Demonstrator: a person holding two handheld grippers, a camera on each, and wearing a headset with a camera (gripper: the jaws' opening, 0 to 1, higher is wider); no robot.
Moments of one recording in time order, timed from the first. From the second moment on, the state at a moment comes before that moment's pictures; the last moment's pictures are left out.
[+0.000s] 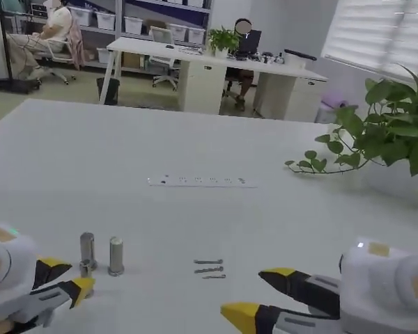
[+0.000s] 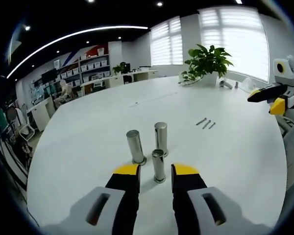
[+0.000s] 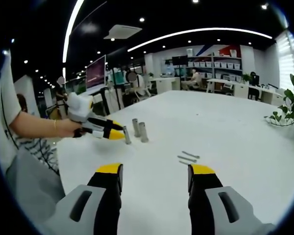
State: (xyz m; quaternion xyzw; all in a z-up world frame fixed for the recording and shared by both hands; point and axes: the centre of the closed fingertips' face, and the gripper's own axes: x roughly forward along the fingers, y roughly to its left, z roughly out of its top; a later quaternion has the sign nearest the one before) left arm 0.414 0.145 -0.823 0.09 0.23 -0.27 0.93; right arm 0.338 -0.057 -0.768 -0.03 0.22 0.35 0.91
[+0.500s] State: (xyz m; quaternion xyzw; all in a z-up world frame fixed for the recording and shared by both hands) left arm 0.422 0.137 -0.835 0.10 0.24 -0.29 0.92; right arm 0.345 -0.063 -0.774 -0.02 0.22 0.34 0.91
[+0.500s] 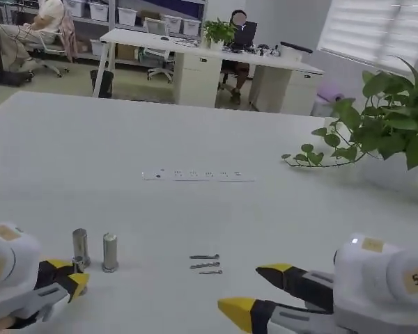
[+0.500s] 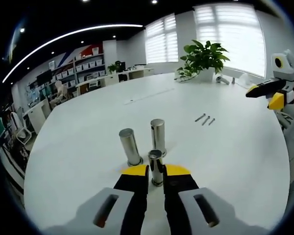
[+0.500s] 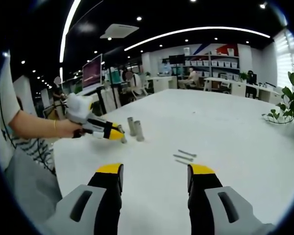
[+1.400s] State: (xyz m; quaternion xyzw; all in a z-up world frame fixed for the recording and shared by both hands) left arm 0.420 0.102 -0.835 0.06 0.24 -0.27 0.93; right arm 0.349 -0.058 -0.775 -0.02 0.22 0.35 0.91
